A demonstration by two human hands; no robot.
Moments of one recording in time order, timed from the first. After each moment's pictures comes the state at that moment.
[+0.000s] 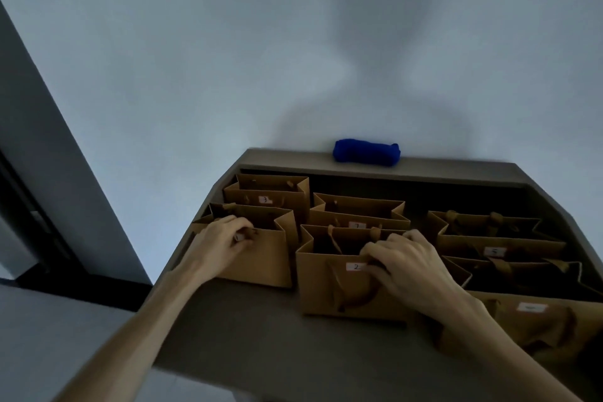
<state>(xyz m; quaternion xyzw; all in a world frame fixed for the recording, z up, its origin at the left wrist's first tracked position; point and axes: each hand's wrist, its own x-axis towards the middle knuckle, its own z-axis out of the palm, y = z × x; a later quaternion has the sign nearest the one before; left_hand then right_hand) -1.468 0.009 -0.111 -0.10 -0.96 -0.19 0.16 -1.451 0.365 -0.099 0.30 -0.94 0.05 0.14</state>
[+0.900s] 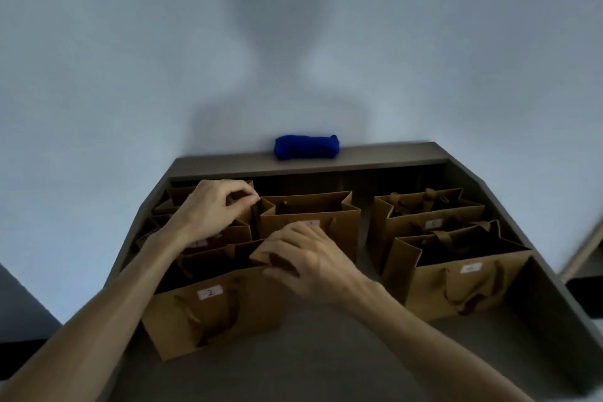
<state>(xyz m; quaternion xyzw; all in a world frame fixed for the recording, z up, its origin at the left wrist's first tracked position) -1.533 0.079 -0.038 -0.26 -0.92 -0.25 0.12 -1.460 0.292 -0.106 0.37 -0.89 0.17 0.20</state>
